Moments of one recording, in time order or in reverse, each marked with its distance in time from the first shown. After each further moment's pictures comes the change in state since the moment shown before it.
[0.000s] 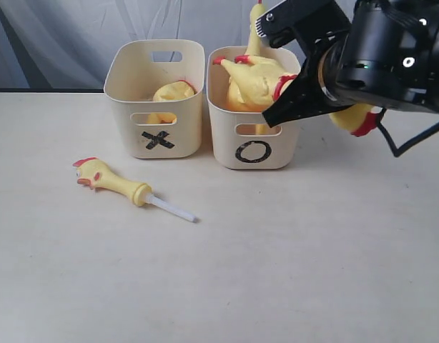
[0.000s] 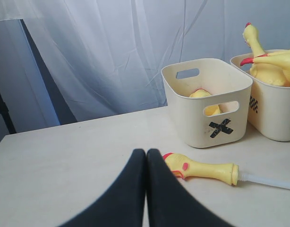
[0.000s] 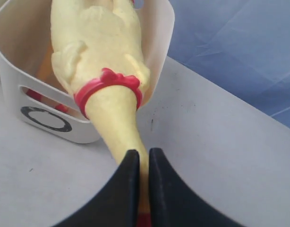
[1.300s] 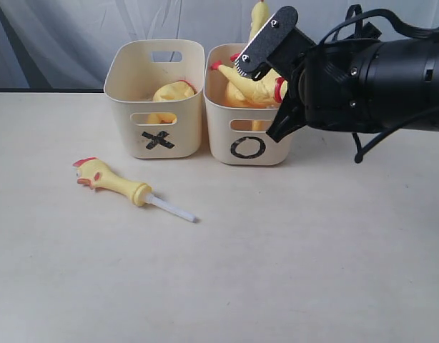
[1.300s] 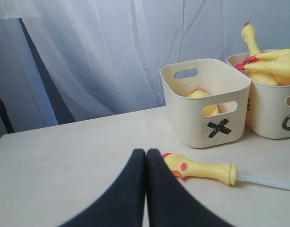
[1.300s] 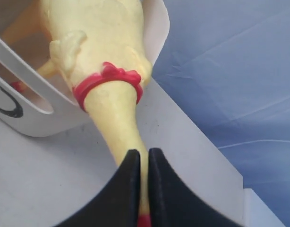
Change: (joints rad) left arm 0.000 0.000 0.000 -0.006 0.000 0.000; right arm -0.002 0.122 0.000 -0.272 0.021 -0.030
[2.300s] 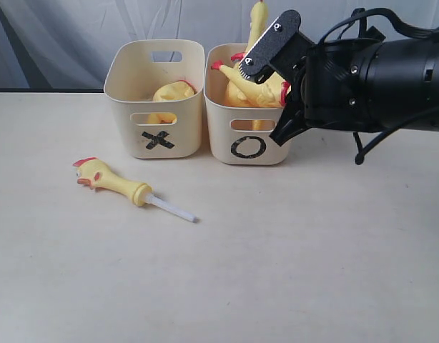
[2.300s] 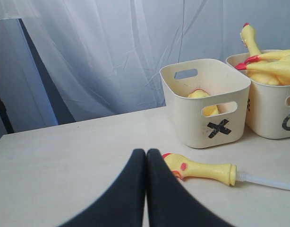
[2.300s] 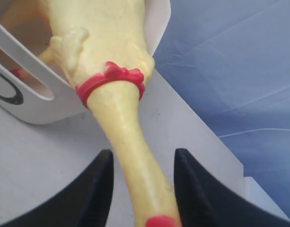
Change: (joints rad) left arm 0.000 0.000 0.000 -0.002 0.000 0.000; right arm 0.000 0.000 0.000 0.044 0.027 -0.029
